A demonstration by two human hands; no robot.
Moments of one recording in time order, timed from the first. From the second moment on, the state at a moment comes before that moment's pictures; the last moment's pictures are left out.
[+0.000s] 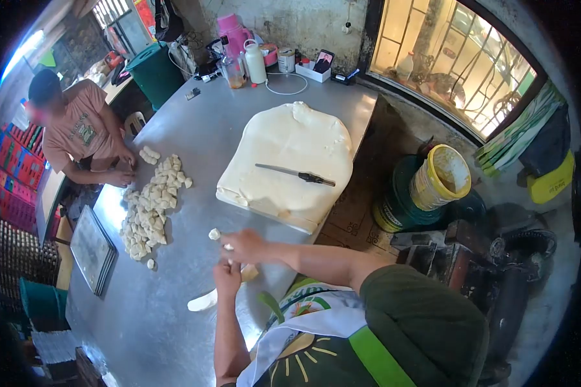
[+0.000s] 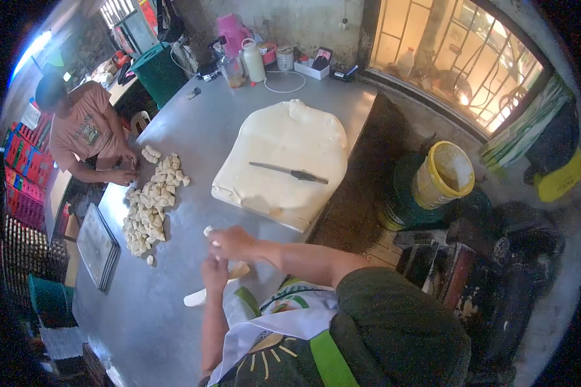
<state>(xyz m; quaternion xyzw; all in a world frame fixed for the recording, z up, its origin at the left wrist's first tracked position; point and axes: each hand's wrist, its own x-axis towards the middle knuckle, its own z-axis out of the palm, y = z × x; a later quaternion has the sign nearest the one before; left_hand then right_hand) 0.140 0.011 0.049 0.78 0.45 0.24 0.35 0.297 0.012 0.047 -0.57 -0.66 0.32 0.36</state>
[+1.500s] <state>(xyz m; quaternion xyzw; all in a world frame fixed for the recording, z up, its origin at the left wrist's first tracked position) 0.112 0.017 0.030 0.82 0.36 0.39 0.18 0.292 0.008 0.018 -0.53 -0.77 0.19 0.31</state>
